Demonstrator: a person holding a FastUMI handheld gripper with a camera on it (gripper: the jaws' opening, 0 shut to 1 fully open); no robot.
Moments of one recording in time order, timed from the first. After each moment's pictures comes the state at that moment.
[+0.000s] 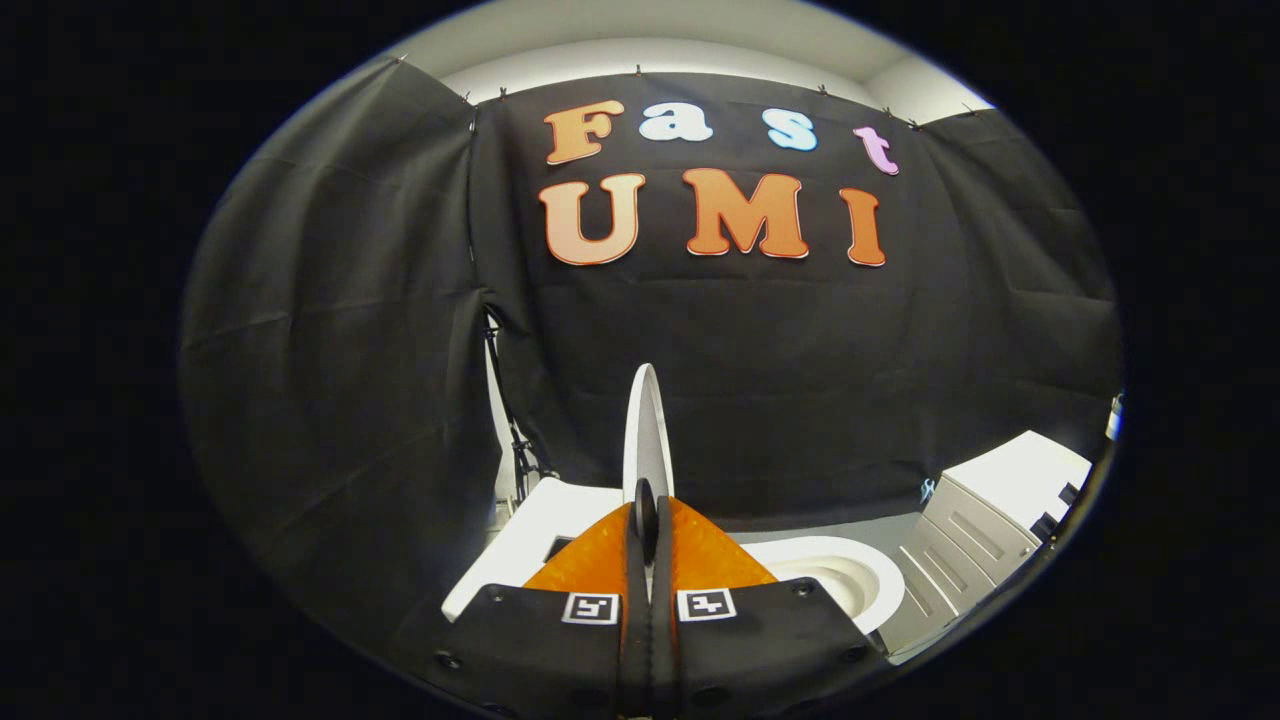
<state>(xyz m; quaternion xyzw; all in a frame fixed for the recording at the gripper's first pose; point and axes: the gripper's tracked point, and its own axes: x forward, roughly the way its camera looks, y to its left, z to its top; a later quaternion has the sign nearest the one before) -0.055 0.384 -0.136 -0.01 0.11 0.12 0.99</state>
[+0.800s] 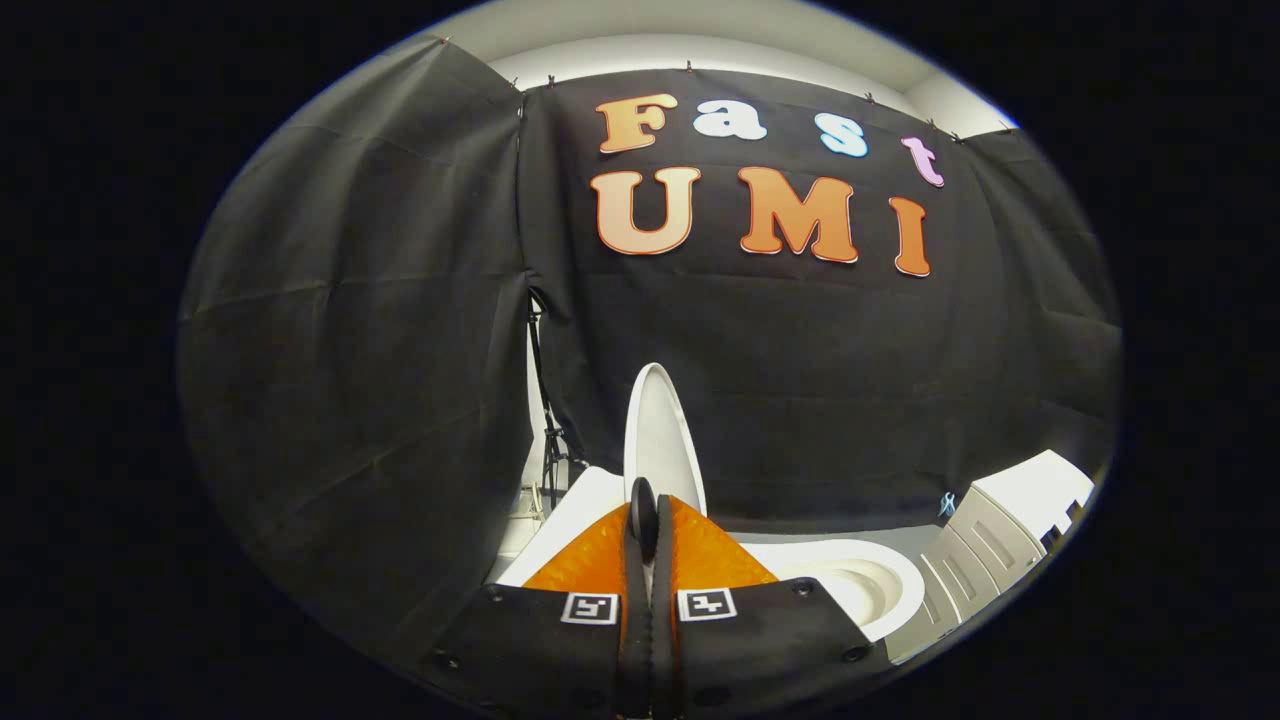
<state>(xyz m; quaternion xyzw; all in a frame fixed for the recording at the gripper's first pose) -0.067 0.441 -0.152 -0.04 0.11 0.16 0.98</state>
